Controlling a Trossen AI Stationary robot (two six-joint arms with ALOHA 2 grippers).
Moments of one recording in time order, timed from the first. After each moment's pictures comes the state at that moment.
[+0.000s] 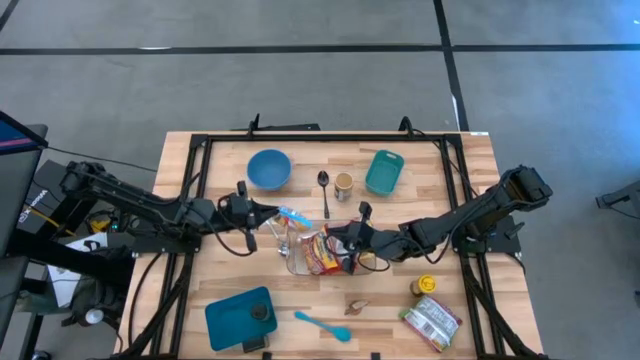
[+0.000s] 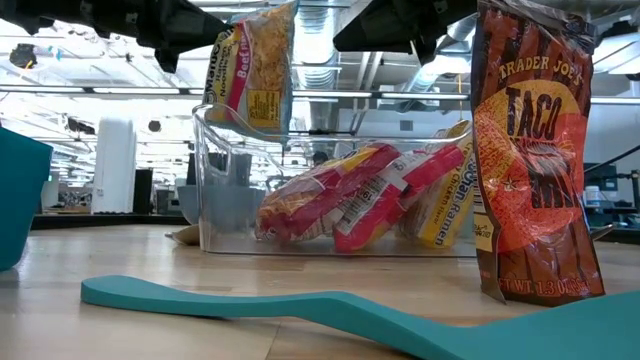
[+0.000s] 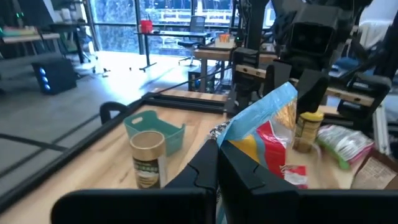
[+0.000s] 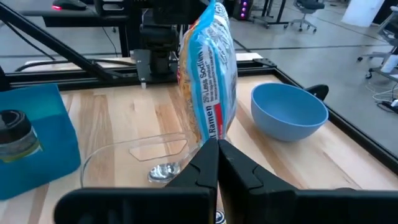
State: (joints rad) left arm -0.28 0.89 0.39 0.45 -0.55 -0.07; right arm 0.36 1.56 0.91 0.29 0.67 0.16
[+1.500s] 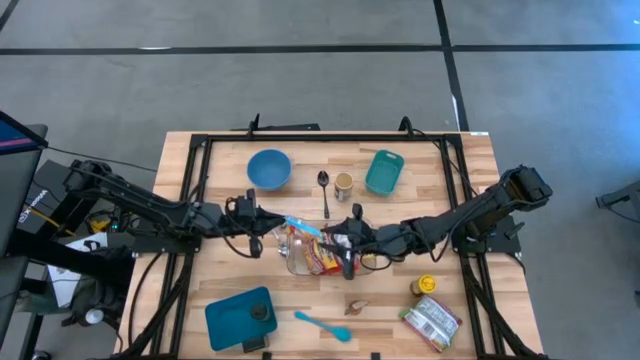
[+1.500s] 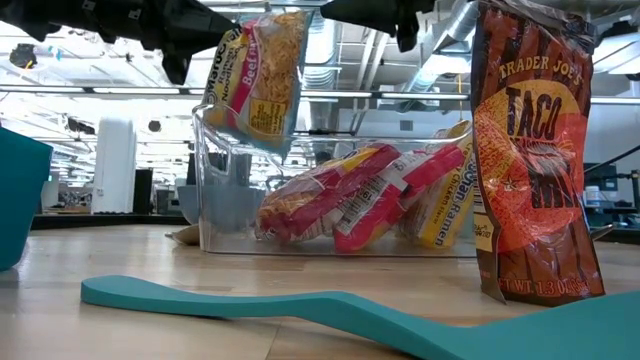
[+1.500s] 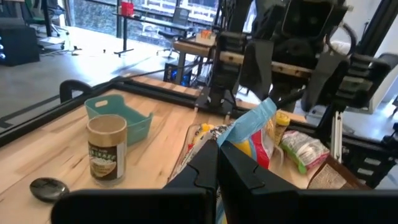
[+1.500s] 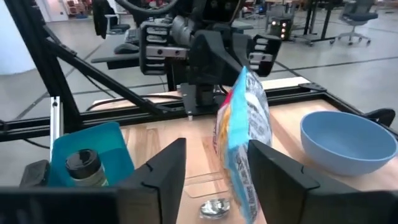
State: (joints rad) left arm -0.29 1.00 0.39 0.55 -0.47 -0.22; right arm 0.35 1.56 0.91 0.46 0.49 0.17
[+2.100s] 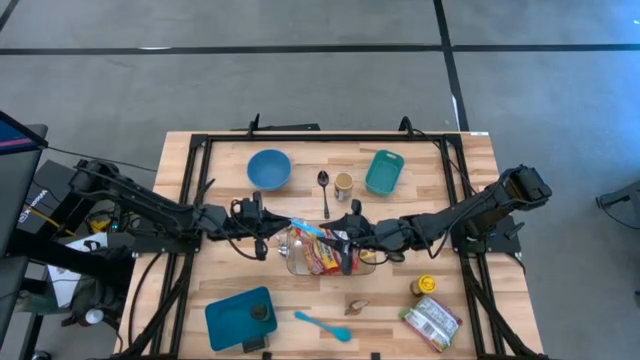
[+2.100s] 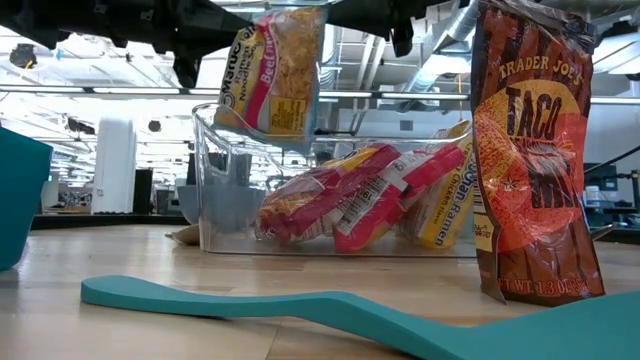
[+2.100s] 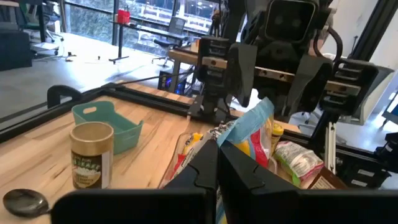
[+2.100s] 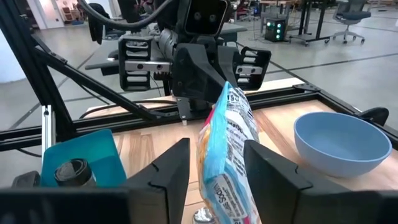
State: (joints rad) left arm -0.29 1.12 0.39 0.71 -0.46 -0.22; right arm 0.32 1.56 0.91 0.48 0.48 0.18
